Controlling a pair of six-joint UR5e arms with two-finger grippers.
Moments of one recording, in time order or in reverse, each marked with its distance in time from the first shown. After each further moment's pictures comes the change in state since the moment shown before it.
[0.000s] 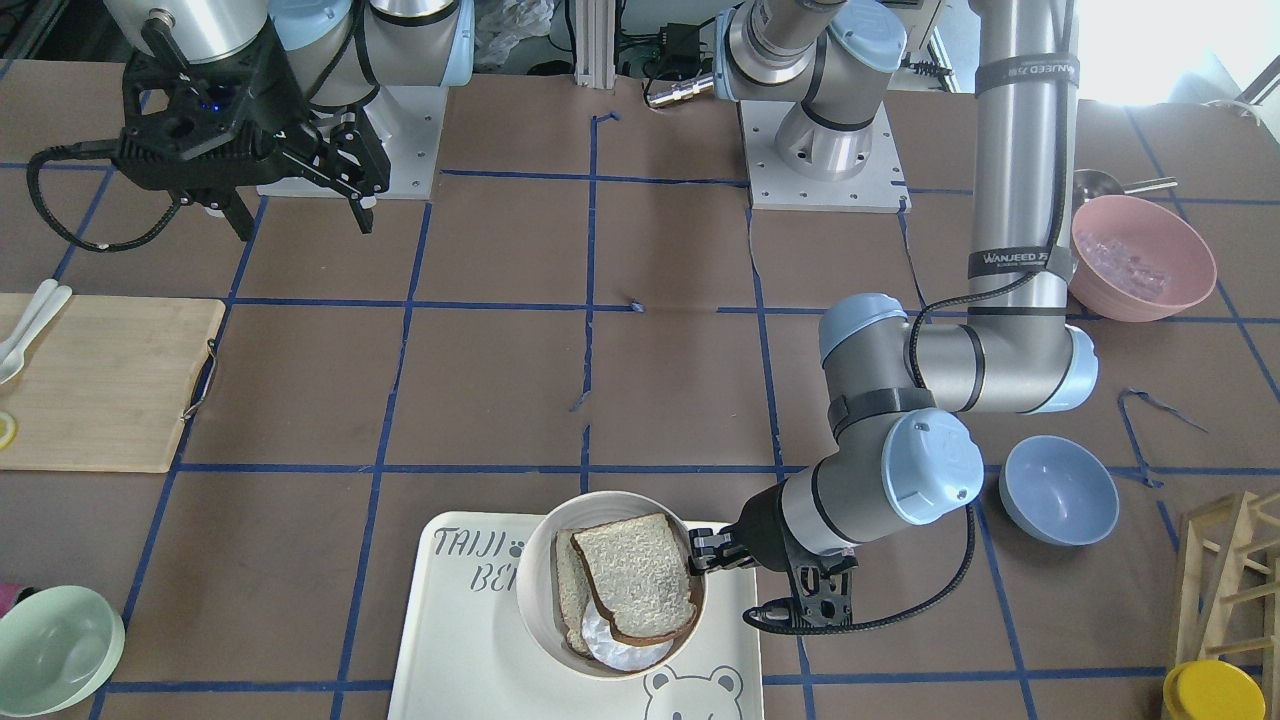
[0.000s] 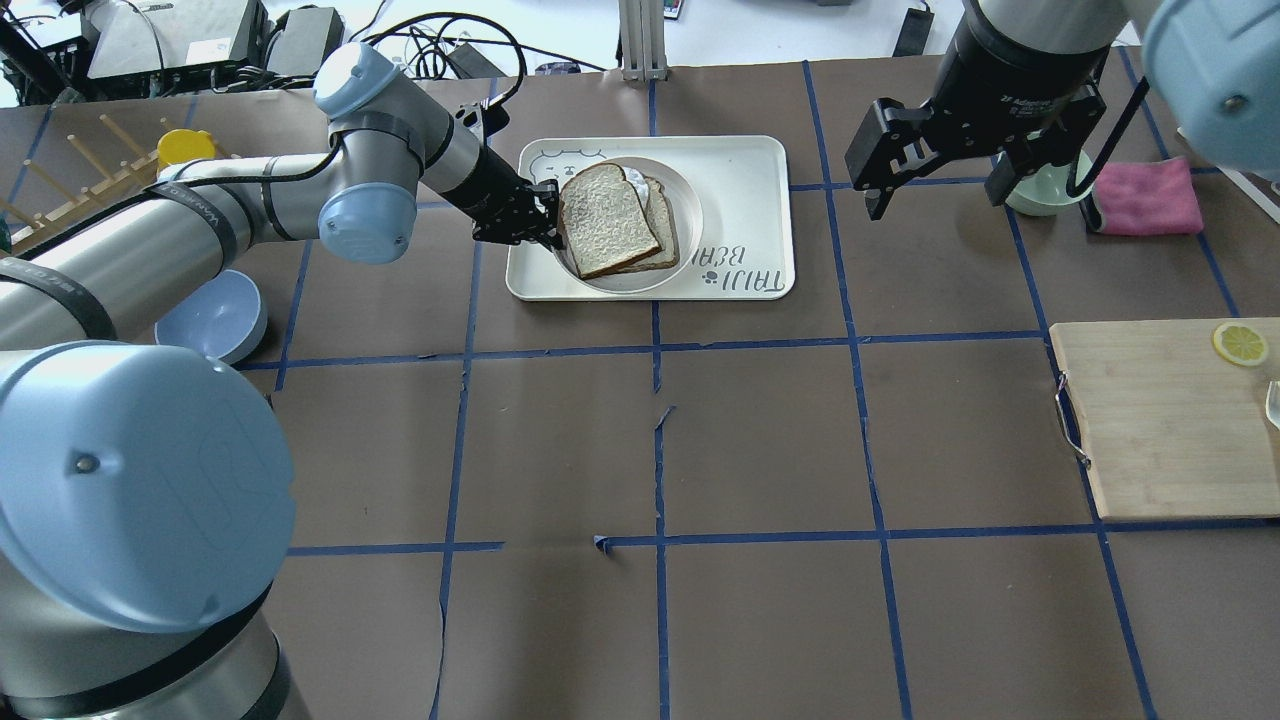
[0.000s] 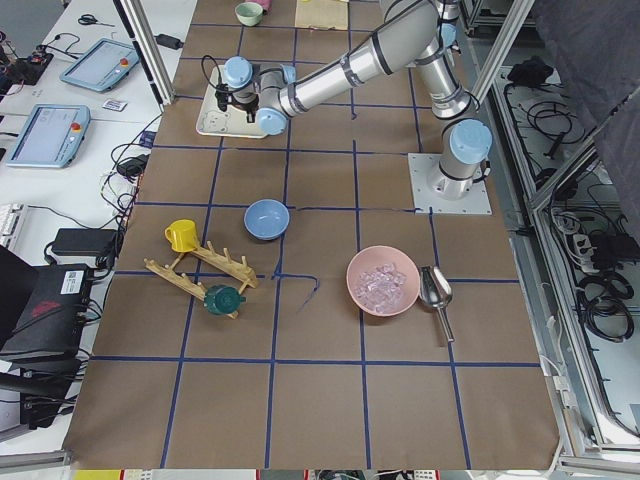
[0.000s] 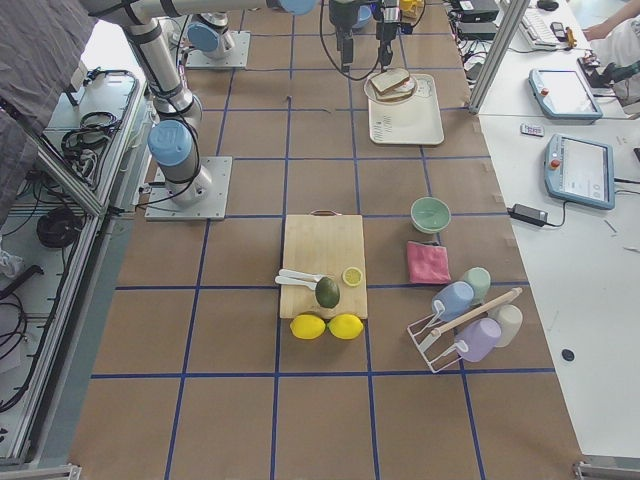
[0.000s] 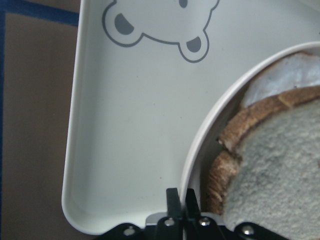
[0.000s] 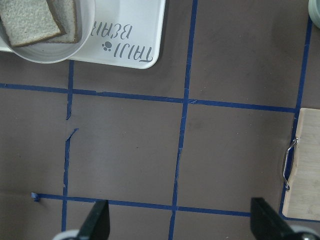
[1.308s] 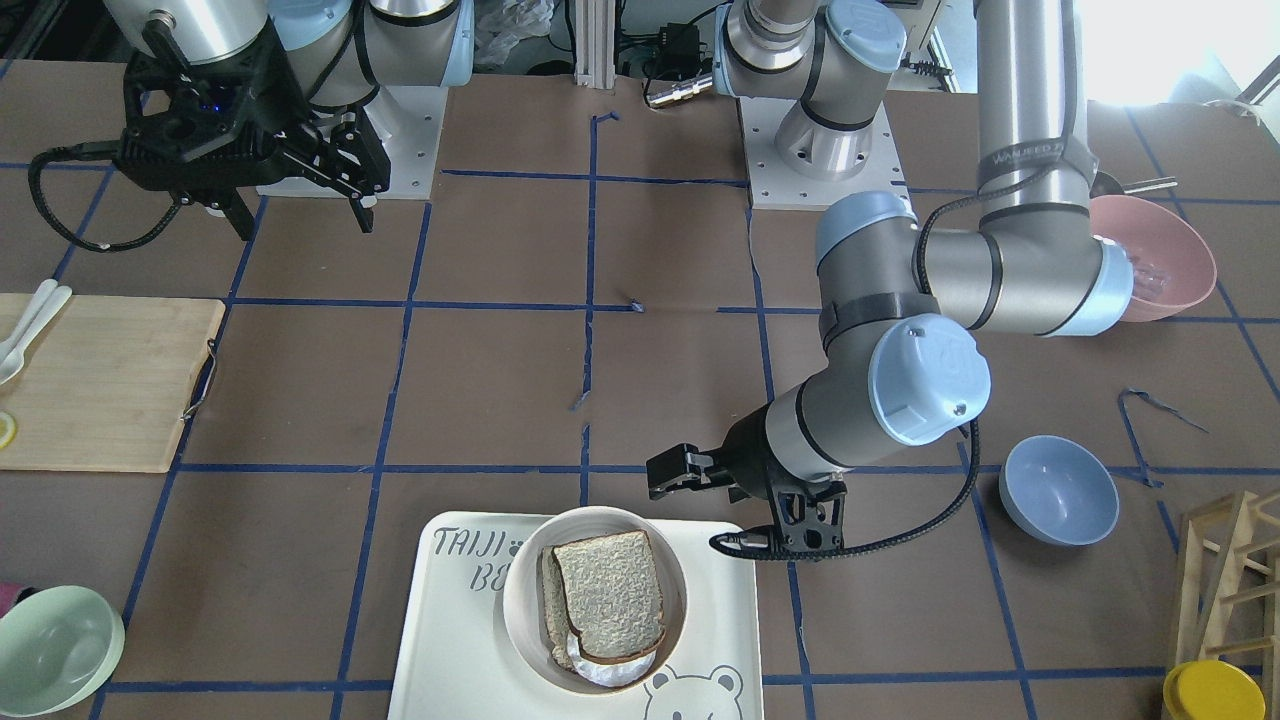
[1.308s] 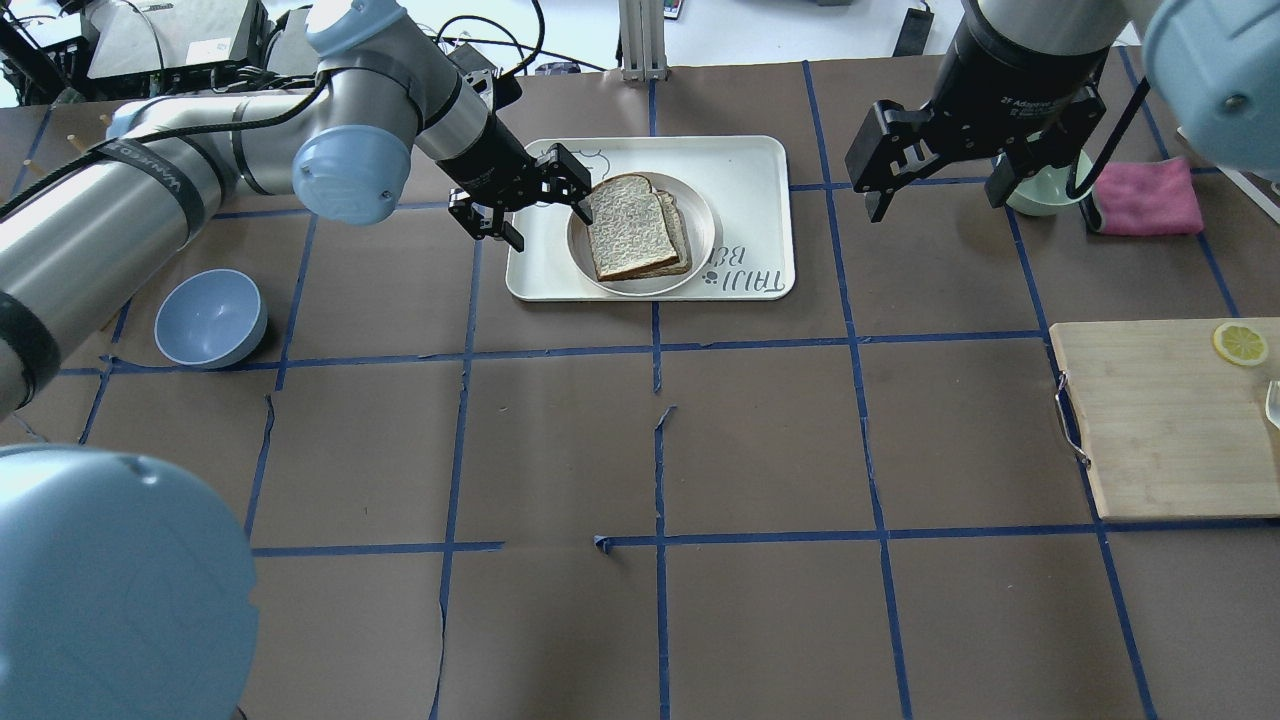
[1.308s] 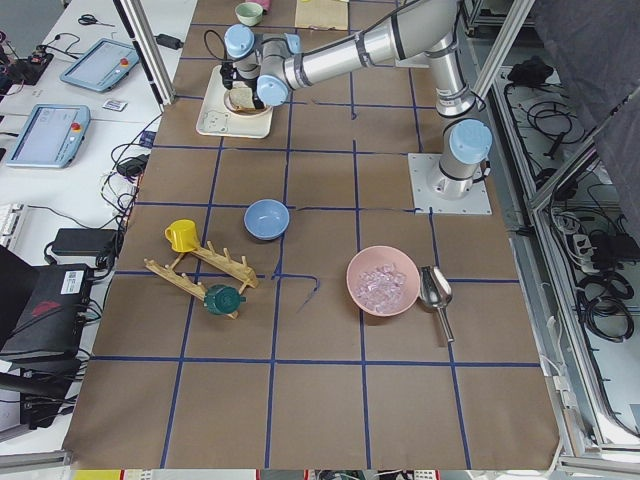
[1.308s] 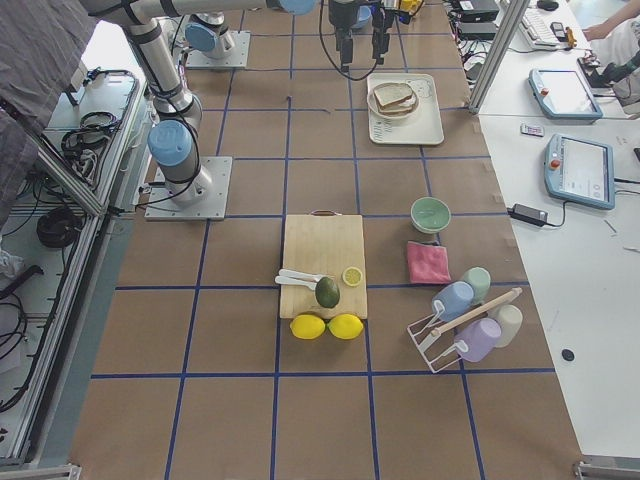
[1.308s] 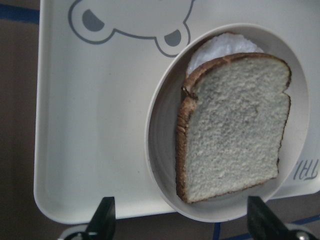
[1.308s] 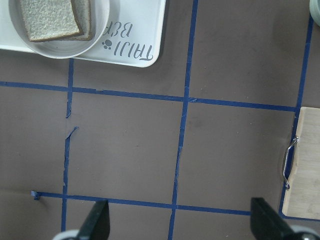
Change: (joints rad) left arm -0.045 0.210 0.018 -0.321 0.078 -0.006; right arm 0.000 0.000 0.000 0.005 0.000 -0.002
